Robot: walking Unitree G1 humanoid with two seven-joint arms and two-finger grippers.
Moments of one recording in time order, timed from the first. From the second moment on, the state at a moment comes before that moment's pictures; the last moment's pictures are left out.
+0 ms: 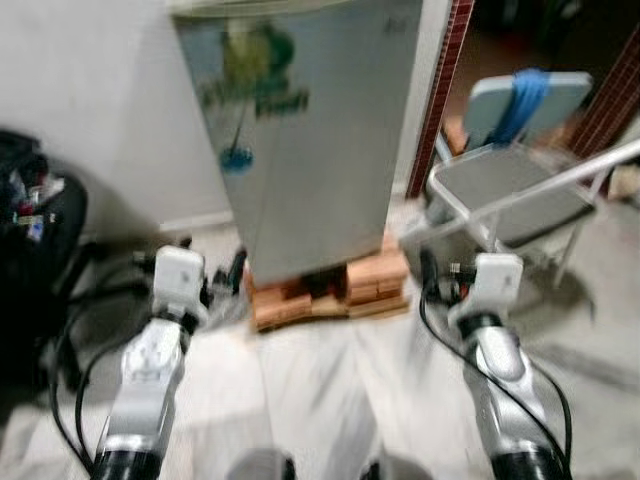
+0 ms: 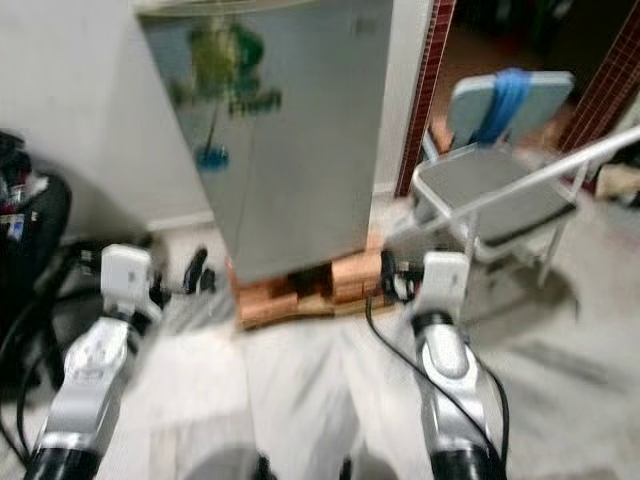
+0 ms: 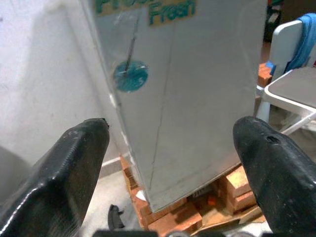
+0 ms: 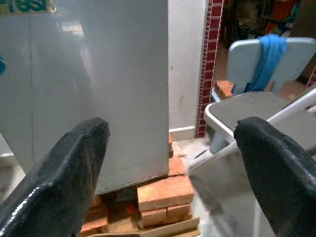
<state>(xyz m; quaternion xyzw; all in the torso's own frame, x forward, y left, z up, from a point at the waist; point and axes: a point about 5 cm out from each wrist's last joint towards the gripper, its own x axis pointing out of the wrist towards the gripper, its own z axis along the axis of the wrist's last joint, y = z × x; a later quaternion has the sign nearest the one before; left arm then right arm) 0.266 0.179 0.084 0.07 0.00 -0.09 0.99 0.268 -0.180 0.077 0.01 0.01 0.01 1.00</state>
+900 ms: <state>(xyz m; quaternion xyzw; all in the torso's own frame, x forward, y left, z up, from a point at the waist) 0.265 0.182 0.076 0.06 0.01 -0.08 1.00 0.282 -0.174 0.086 -0.02 0.00 0.05 1.00</state>
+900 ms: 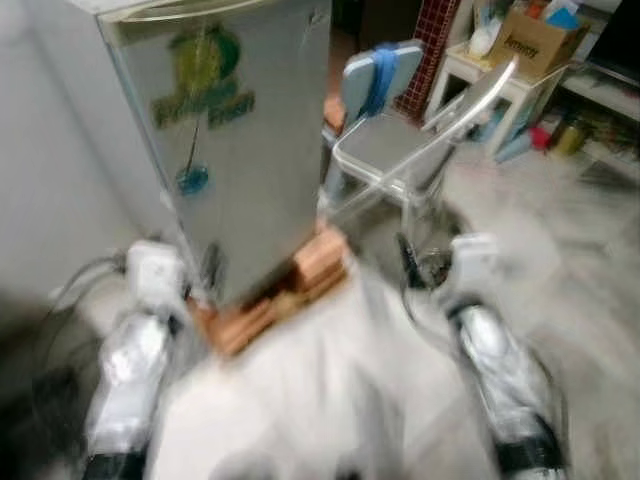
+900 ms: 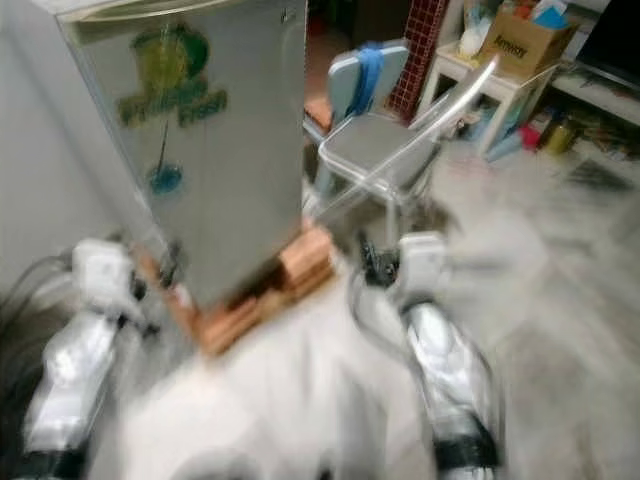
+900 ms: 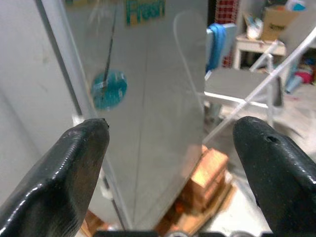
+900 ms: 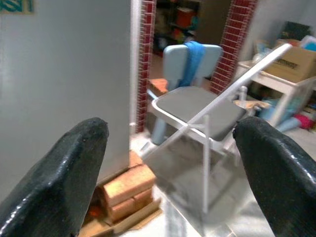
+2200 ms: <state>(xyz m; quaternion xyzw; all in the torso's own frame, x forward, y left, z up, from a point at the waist) 0.259 0.193 0.074 0.07 0.02 -0.07 0.99 0.291 -0.152 0.091 -0.02 -0.01 0.09 1.00</state>
